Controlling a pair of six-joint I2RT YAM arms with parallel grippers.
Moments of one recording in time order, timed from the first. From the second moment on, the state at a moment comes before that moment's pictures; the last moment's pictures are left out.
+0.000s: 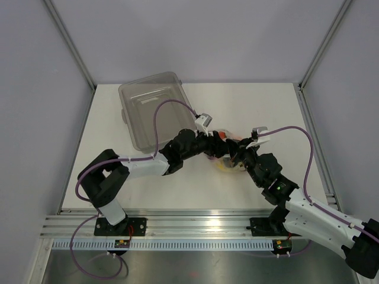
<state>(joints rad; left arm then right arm) -0.88 1.67 0.89 0.64 0.18 -0.61 0.79 0.76 0.43 0.34 0.37 0.33</state>
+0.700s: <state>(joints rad) -0.91 1.67 0.89 0.60 0.11 -0.60 0.79 0.76 0.43 0.35 0.37 0.34</state>
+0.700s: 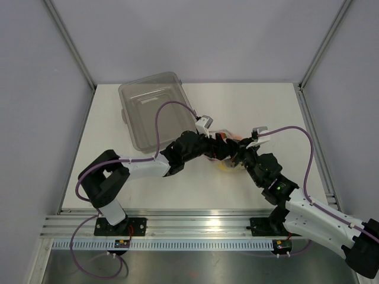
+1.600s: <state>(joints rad) -0.94 1.67 0.87 0.64 0.04 -0.60 0.79 0.78 0.42 0.39 0.35 0.34</state>
